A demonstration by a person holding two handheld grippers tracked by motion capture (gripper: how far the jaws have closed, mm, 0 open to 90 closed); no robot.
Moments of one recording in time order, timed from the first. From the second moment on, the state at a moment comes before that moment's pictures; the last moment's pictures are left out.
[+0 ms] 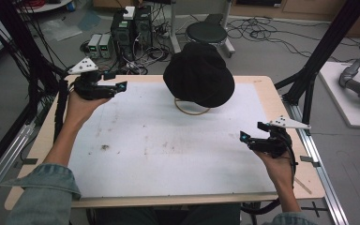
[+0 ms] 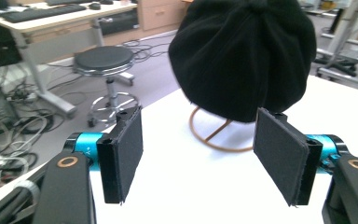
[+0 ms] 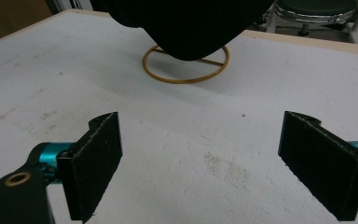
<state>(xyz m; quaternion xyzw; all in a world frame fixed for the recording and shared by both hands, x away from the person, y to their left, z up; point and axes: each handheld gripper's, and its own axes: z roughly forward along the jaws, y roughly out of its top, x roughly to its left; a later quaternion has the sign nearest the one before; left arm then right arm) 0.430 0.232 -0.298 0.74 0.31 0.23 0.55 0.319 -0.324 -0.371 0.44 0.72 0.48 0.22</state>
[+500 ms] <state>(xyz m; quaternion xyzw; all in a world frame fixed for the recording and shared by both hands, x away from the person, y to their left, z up) 0.374 0.270 -0.336 0.74 0.34 0.27 0.51 0.324 -0.319 -0.371 0.44 0.73 0.48 0.22</state>
